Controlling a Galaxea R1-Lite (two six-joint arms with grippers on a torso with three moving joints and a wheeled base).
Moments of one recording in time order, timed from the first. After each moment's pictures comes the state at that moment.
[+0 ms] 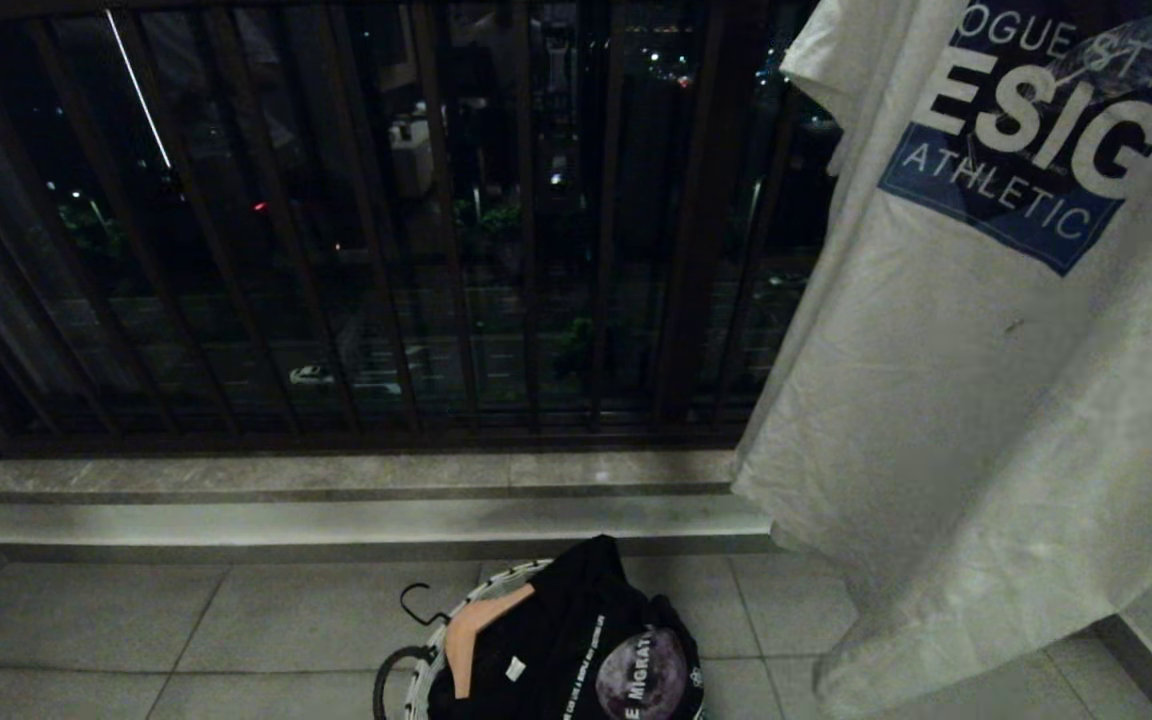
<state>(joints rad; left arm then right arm) 0.00 0.00 0.00 0.00 0.00 0.00 -0.01 0.00 0.00 0.00 0.02 -0.08</state>
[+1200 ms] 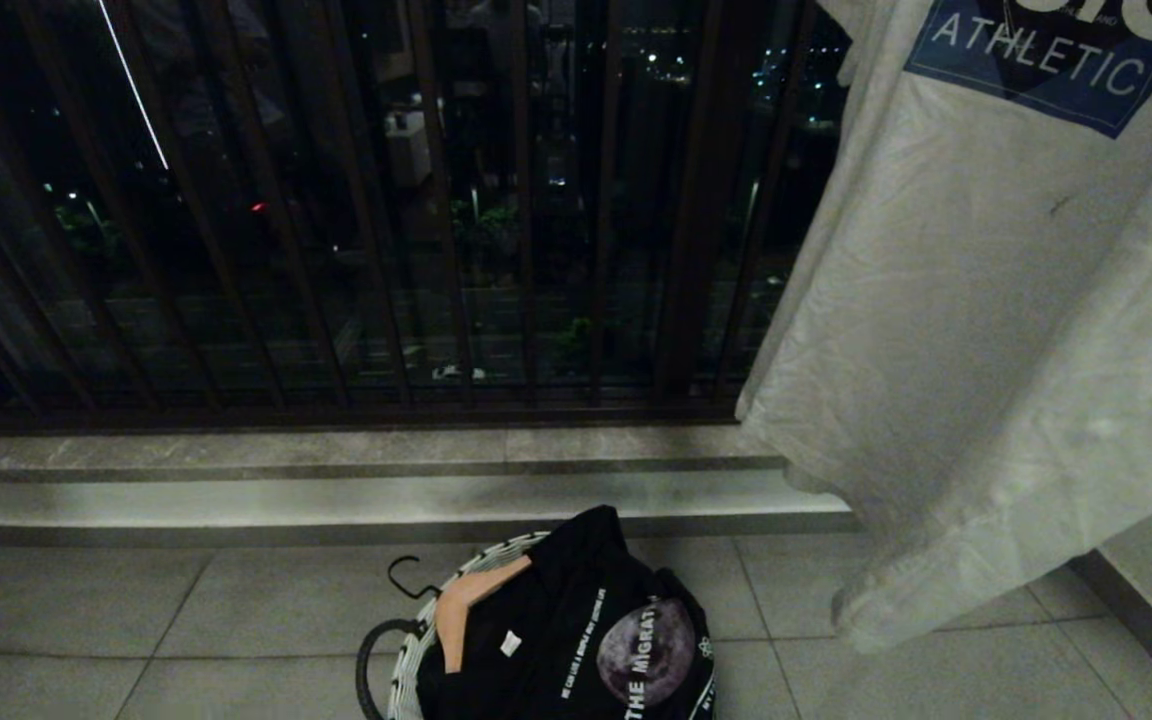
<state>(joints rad) 0.00 0.00 0.00 0.00 0.00 0.00 -0.01 0.00 0.00 0.00 0.02 -0.08</state>
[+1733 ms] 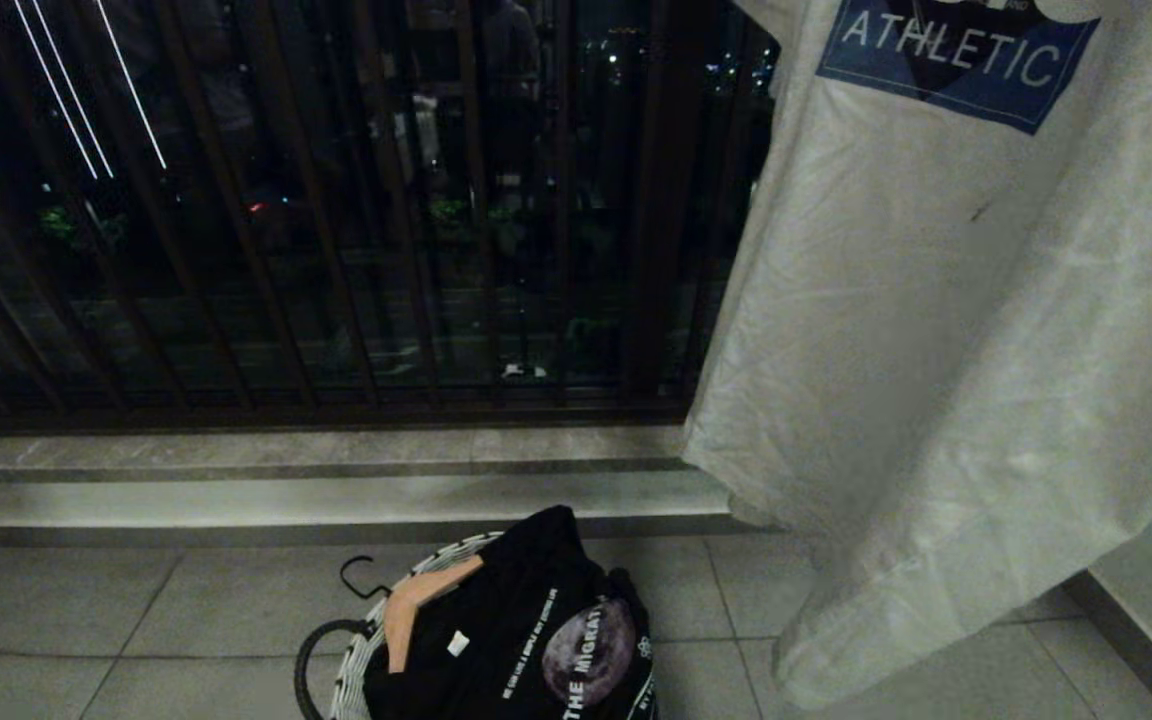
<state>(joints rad) 0.00 0.00 0.00 0.00 0.00 0.00 -0.01 0.00 0.00 0.00 0.02 -0.08</state>
